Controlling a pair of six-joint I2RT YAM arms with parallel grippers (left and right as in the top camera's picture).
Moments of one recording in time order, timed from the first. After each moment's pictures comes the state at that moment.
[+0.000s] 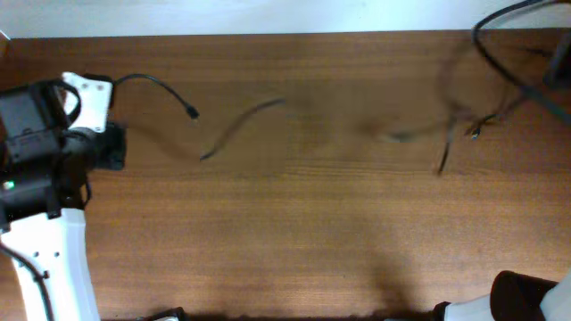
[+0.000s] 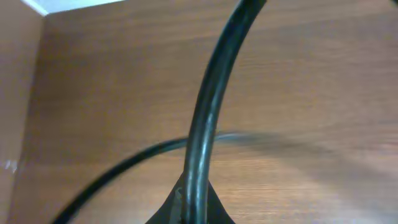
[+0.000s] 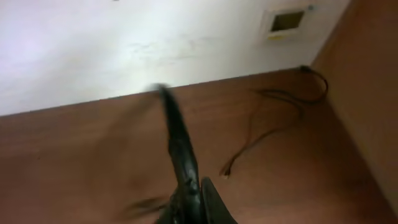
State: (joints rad) left arm 0.28 1.29 1.53 -1.09 0.08 0.36; right arm -0.25 1.66 2.52 -1.47 -0.06 -0.02
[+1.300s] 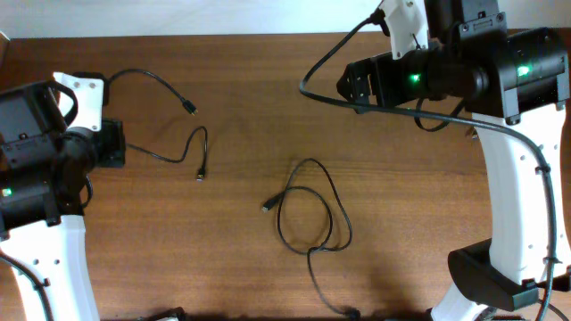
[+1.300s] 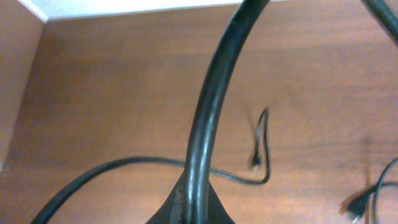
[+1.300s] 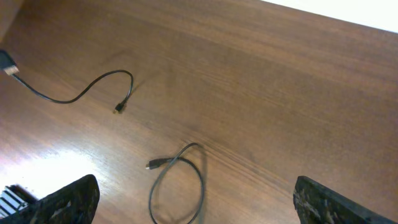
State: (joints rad) left arm 0.29 1.27 1.53 -1.05 0.13 0.29; right arm 0.31 1.86 2.52 -1.59 -0.27 0.00
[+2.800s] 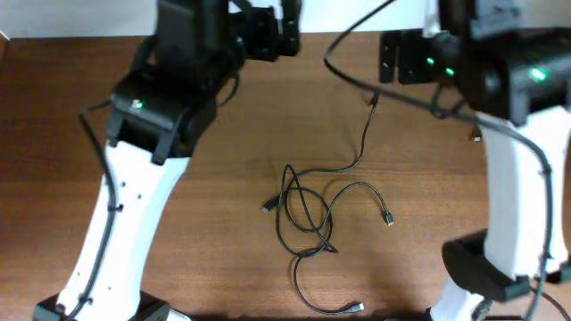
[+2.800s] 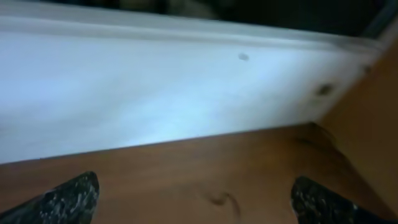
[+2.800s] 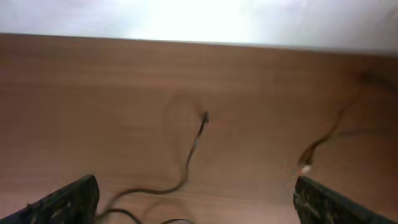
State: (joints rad) left arm -0.43 1.66 2.13 -0.79 -0.02 -0.25; right arm 0.31 1.90 2.67 -1.60 0.18 0.17
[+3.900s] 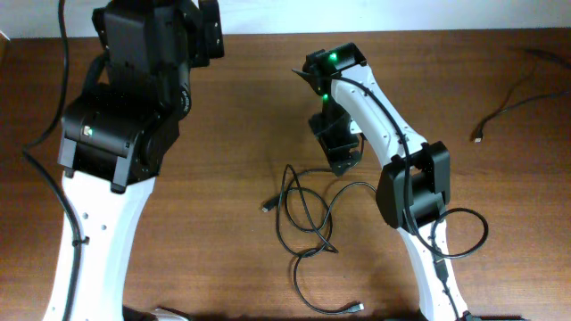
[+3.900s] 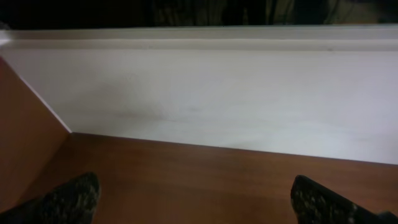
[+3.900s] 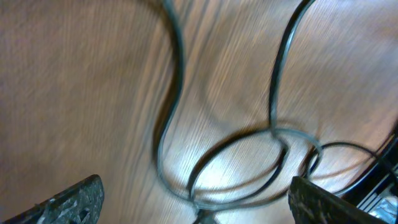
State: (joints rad) left arm -0.35 1.56 2.13 -0.95 -0.52 -0.11; right arm 0.43 2.45 2.31 -1.69 -0.12 1.68
